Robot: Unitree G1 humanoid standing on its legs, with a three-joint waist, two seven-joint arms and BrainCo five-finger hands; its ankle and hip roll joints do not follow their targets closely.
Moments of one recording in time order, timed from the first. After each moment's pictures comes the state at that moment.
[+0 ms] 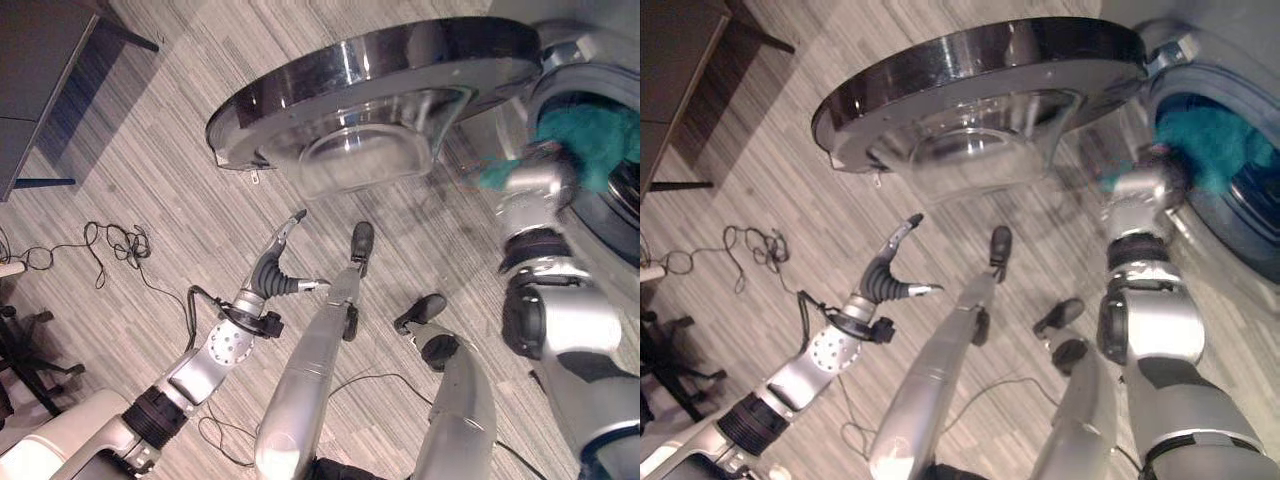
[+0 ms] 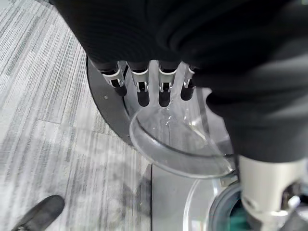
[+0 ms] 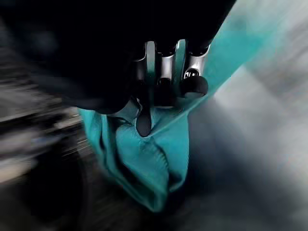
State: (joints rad) left arm -0.29 0.63 -0.56 -0.03 -0.06 -0.17 0.35; right arm -1.22 -0.60 -0.19 0.85 1.03 -0.51 -0.71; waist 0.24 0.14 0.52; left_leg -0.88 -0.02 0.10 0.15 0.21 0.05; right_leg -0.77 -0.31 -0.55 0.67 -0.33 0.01
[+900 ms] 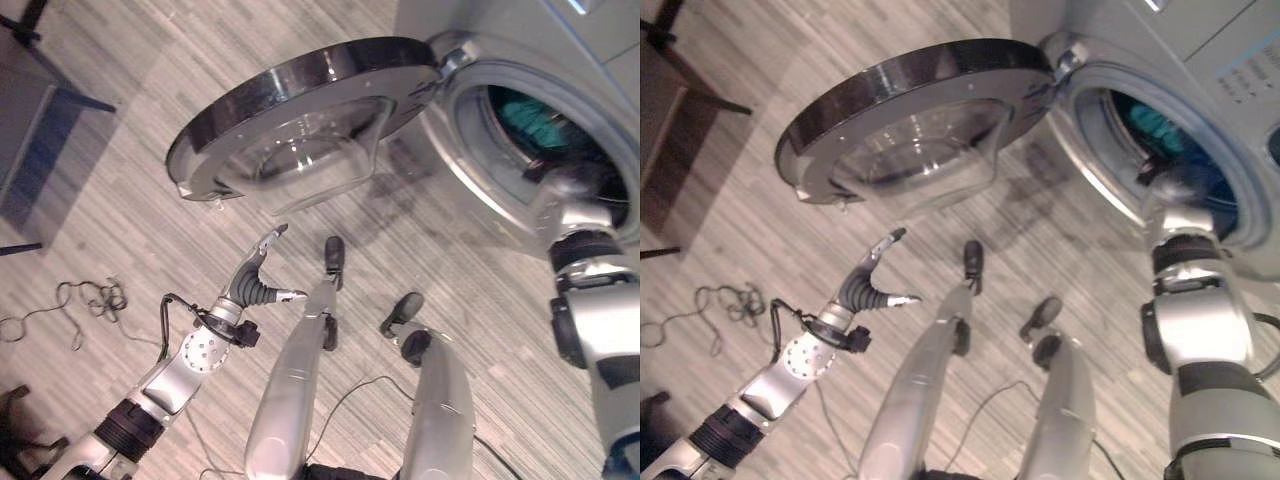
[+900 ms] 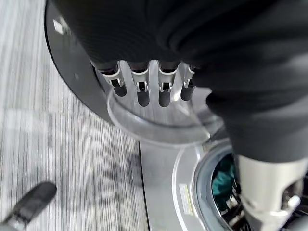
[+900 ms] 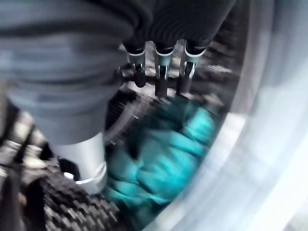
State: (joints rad) left arm -0.22 0.67 -0.48 -0.02 -0.06 -0.17 0.22; right arm -1.15 -0.54 0.19 1.19 0.70 -0.13 -0.44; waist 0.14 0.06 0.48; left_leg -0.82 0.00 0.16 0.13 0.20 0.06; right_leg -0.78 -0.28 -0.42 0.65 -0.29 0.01
